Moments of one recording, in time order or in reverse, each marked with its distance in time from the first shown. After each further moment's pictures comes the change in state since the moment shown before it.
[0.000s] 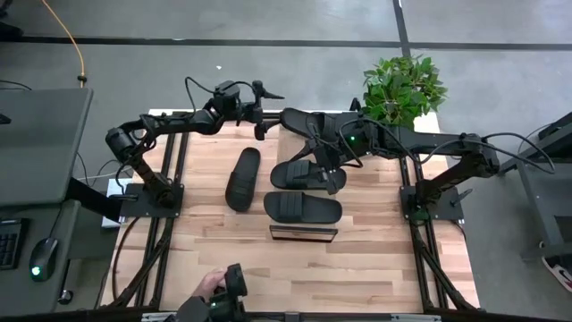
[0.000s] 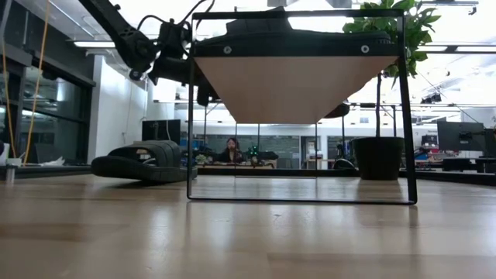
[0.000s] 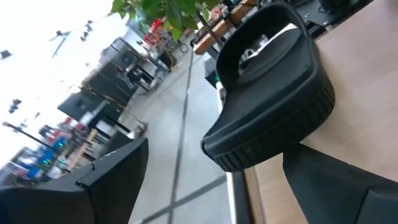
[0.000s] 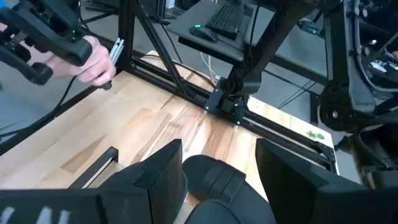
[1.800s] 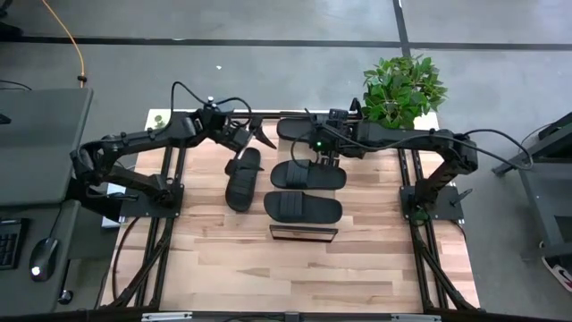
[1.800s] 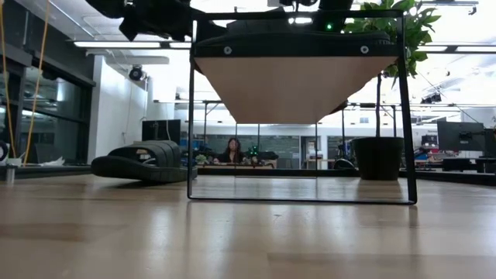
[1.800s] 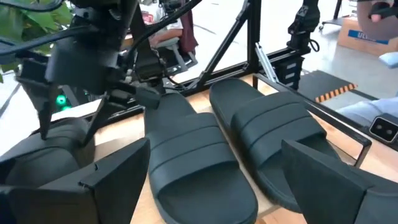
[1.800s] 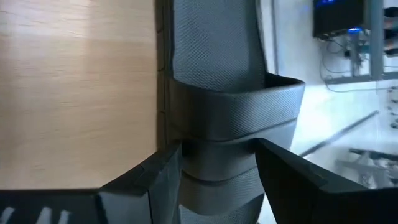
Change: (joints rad) left arm -0.239 -0.361 0.000 -0.603 0.306 -0.417; right arm -0.123 0.184 0.000 -0.560 0.885 0.171
